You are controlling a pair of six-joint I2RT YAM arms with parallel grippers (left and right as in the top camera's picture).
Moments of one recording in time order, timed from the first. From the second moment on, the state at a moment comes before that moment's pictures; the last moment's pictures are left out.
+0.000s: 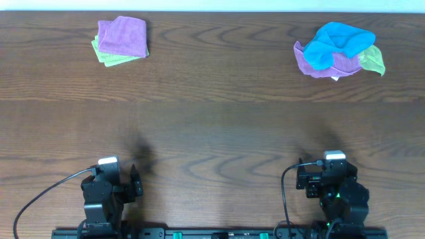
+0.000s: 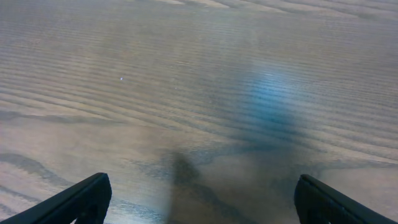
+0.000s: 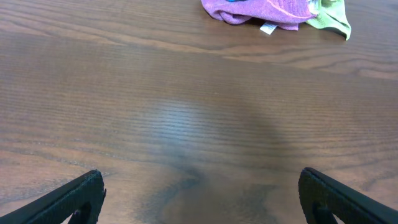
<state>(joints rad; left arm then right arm) 0.03 0.01 0.19 -0.83 -0.11 -0.04 -0.05 0.02 0.17 -0.66 -0.02 -0.14</state>
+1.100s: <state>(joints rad) 0.03 0.01 0.19 -0.83 -0.12 -0.04 -0.19 1.66 1.67 -0.84 0.06 0.02</state>
